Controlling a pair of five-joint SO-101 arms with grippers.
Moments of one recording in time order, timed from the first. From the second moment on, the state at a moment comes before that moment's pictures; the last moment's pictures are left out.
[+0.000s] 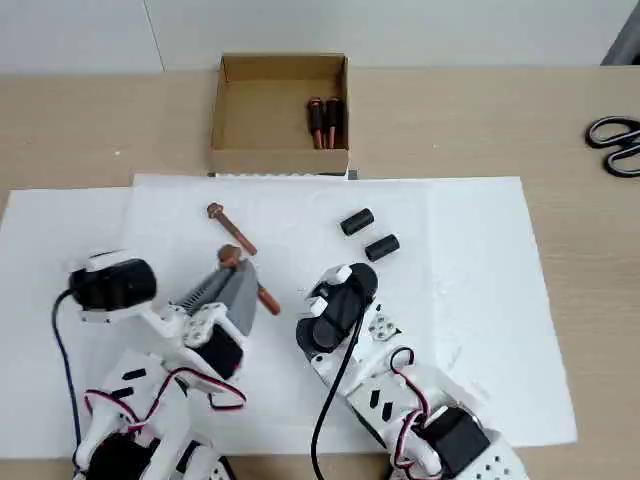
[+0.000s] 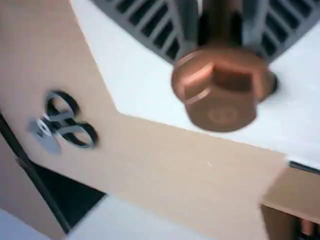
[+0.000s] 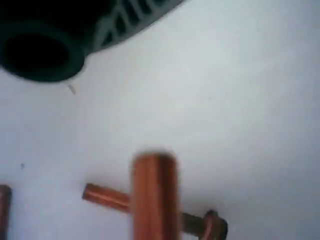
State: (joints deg) left arm 20.6 -103.4 71.5 58.5 42.1; right arm -42.6 -94.7 80.6 51.8 2.8
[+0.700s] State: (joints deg) left arm 24.0 -103.4 74.2 58.5 42.1; right arm -48.9 -94.6 80.7 50.2 2.8
